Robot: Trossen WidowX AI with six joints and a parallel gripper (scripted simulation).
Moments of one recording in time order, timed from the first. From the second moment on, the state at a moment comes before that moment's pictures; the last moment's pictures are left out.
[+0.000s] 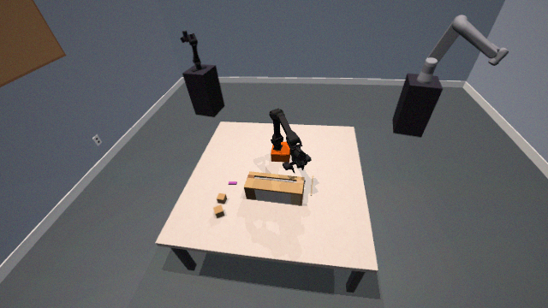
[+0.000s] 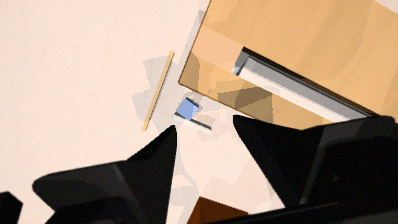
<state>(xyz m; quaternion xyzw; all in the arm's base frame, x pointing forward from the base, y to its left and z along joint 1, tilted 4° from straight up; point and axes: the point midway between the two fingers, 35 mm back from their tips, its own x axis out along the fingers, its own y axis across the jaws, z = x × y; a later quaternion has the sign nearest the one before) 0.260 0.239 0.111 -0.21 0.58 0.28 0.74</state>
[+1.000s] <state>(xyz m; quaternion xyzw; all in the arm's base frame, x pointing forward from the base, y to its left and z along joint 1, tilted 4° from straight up) 0.243 0.263 0.119 -0.82 0.08 0.54 0.18</state>
